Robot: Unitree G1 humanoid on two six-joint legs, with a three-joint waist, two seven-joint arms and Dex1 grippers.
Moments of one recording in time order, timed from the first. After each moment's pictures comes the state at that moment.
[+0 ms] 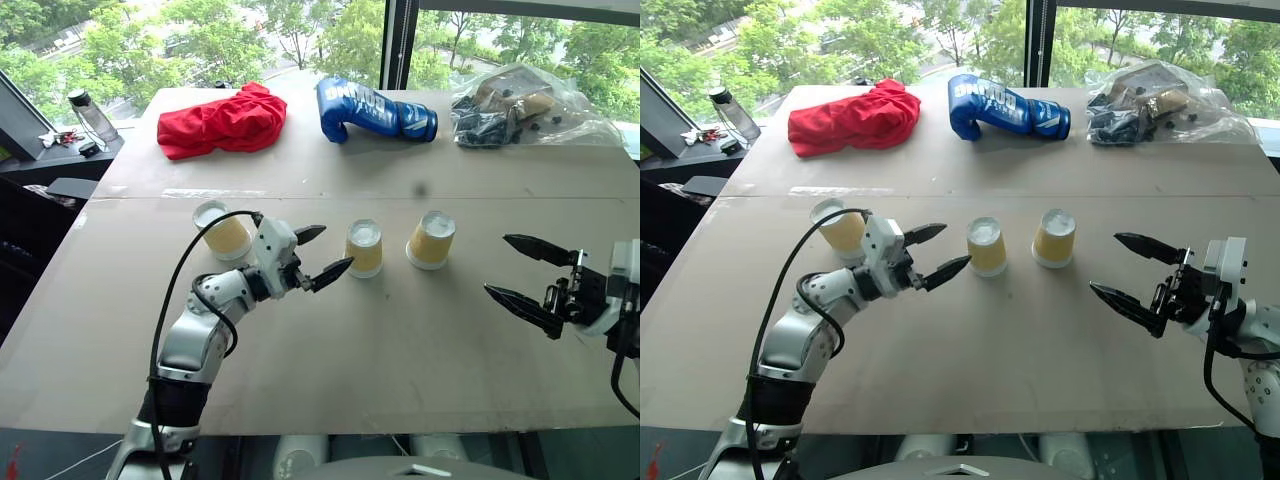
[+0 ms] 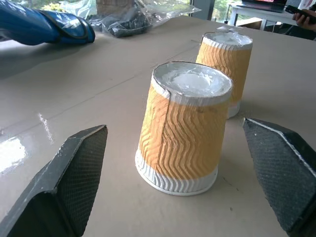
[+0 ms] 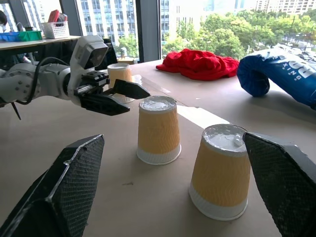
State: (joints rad) left arm -0.29 0.45 -0.08 -0.01 -0.36 0.14 -0.84; right arm 0.16 -0.66 -0.37 -0.38 0.76 0.22 1.13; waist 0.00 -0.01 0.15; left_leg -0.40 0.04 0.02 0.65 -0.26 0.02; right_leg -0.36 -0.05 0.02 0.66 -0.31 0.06
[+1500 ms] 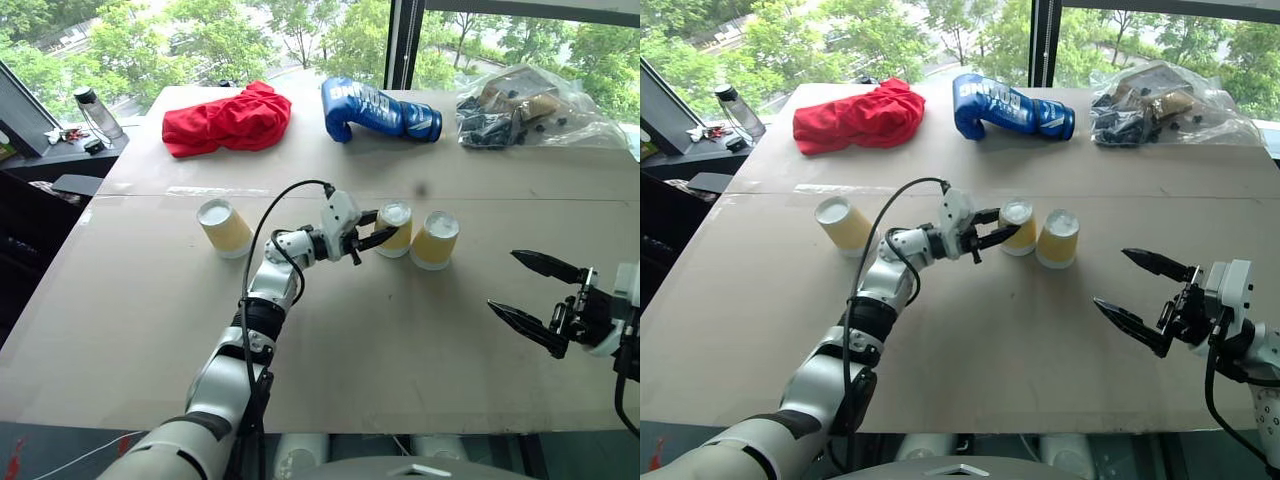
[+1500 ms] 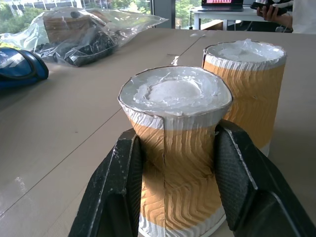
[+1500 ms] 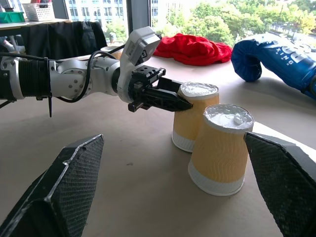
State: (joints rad) left arm -0.70 0.18 -0.13 0.64 -0.17 -0.19 -0.97; right arm 0.22 -0.65 -0.38 -0.40 0.72 0.15 1.07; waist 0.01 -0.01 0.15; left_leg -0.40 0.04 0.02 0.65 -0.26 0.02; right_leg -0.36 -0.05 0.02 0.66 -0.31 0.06
